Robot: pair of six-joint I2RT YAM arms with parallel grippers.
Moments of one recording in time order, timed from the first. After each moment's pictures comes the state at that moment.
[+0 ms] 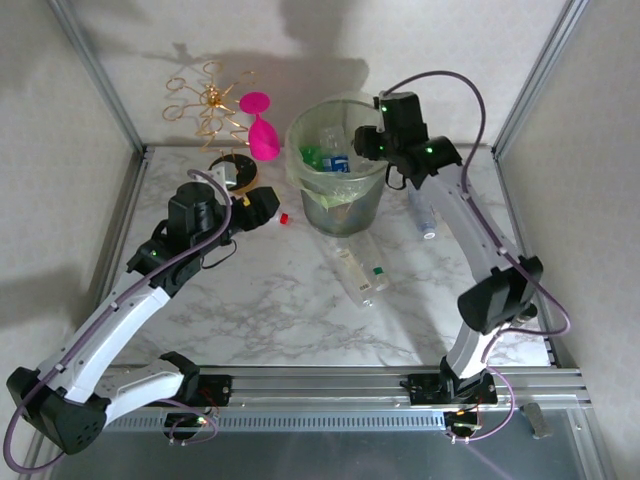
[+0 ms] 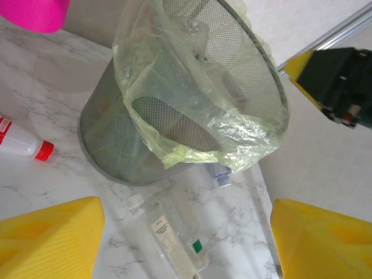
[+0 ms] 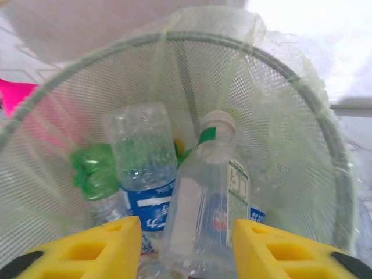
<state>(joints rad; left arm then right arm) -0.47 1.04 1.07 -0.36 0.08 -0.74 0.47 1.71 1.90 -0.75 0.10 0.28</state>
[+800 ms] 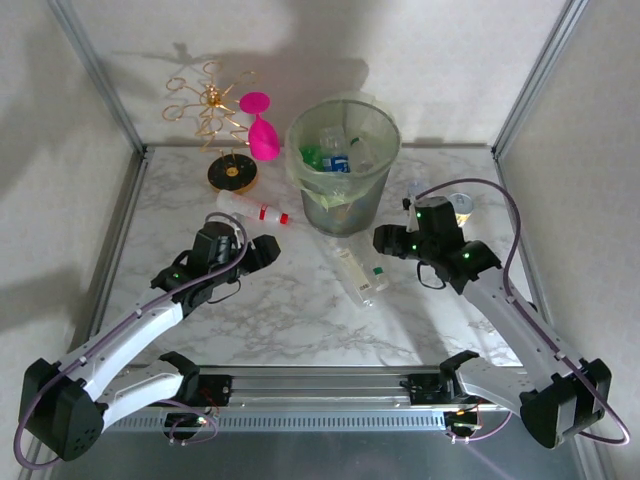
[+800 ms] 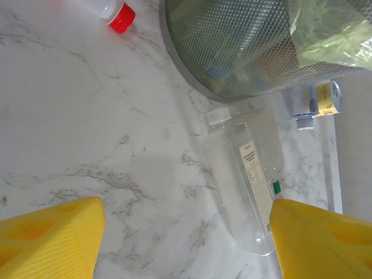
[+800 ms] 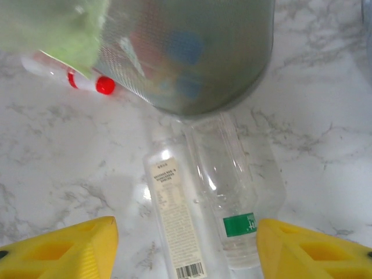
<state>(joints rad) -0.47 1.01 0.70 -0.32 0.10 -0.84 0.47 1.09 0.96 -0.62 -0.08 0.43</state>
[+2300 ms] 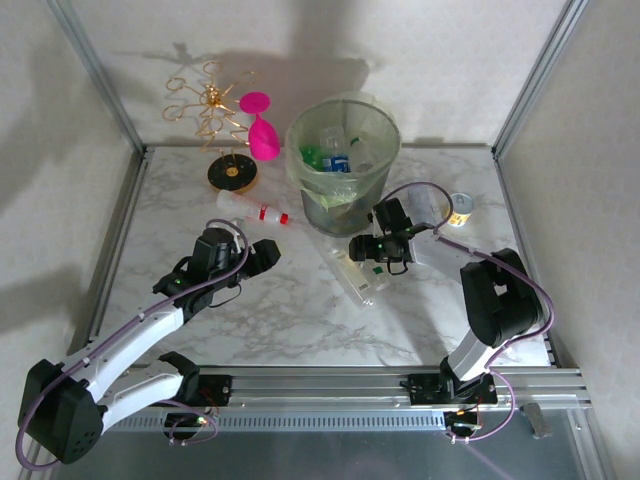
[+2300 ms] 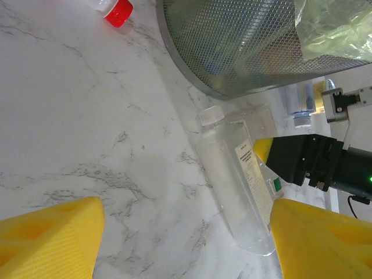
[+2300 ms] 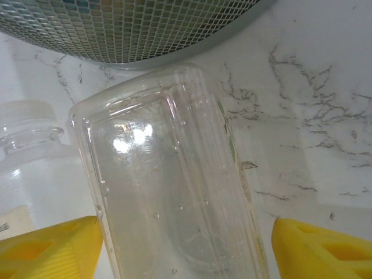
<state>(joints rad) -0.47 0.99 0.63 -0.24 0.12 -0.84 0.47 1.66 0.97 -0.36 -0.13 0.35</state>
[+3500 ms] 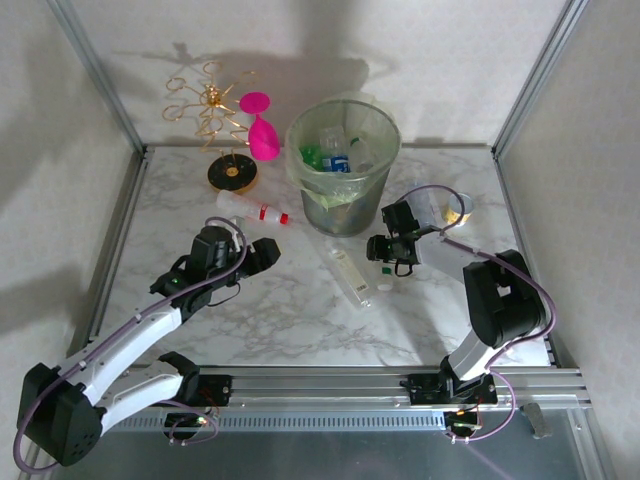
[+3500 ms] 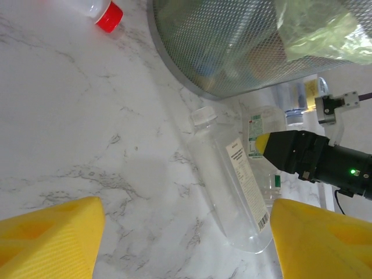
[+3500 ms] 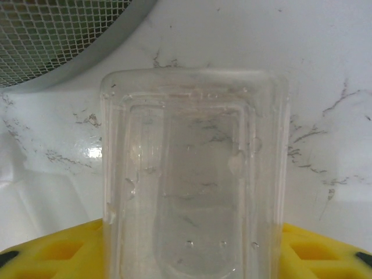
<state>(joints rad) -0.47 0.97 0.66 -0.27 0.13 -0.83 0.41 1.64 0.92 -0.36 0.01 0.40</state>
